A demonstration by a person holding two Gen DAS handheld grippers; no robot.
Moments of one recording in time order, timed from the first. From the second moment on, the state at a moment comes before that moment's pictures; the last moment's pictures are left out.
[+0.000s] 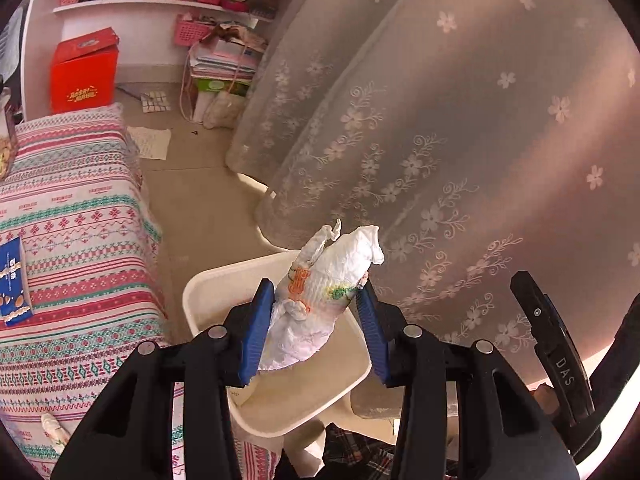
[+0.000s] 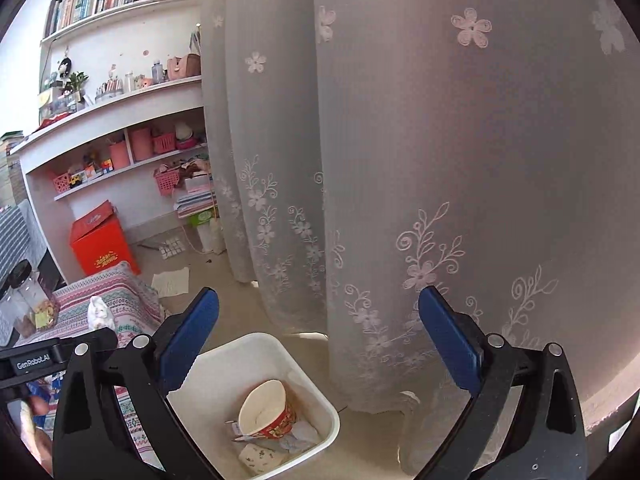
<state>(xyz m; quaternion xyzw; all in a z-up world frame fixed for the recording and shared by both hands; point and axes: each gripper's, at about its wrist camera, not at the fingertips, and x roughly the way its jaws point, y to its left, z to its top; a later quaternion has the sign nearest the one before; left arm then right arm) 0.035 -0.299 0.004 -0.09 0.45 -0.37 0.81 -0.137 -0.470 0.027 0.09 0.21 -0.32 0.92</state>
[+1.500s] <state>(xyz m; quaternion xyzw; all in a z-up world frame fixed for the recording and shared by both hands) 0.180 0.073 -0.106 -0.02 0.58 0.06 0.81 0.007 -0.234 -0.003 -0.09 0.31 -0.10 0.94</state>
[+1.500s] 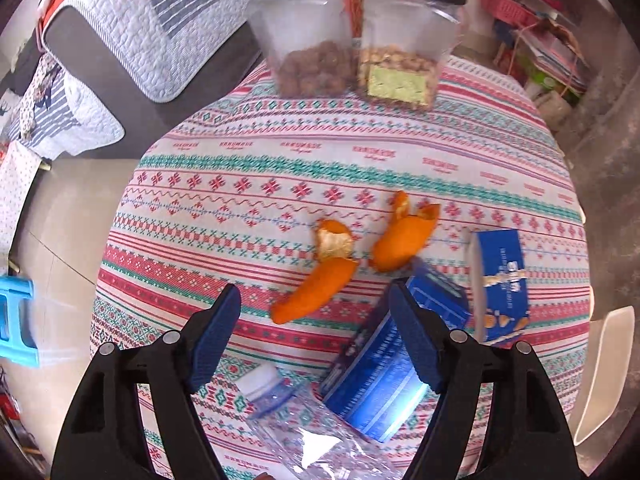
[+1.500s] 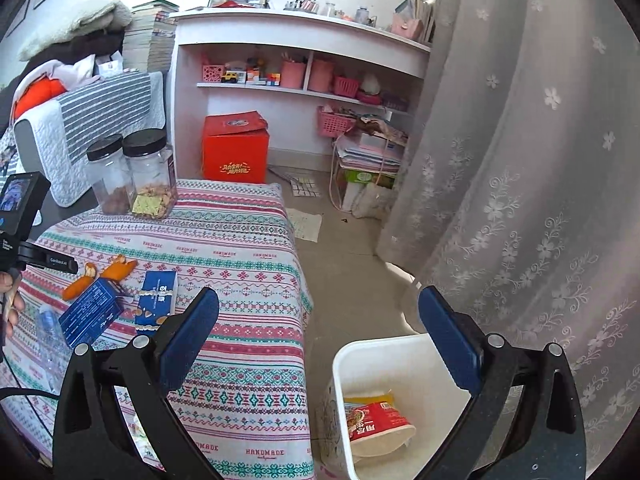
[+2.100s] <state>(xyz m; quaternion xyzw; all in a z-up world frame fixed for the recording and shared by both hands) 0.192 0.087 -0.161 -0.05 0.60 0.01 0.79 0.045 -0.186 -0.037 -0.11 0.37 -0.06 0.92</state>
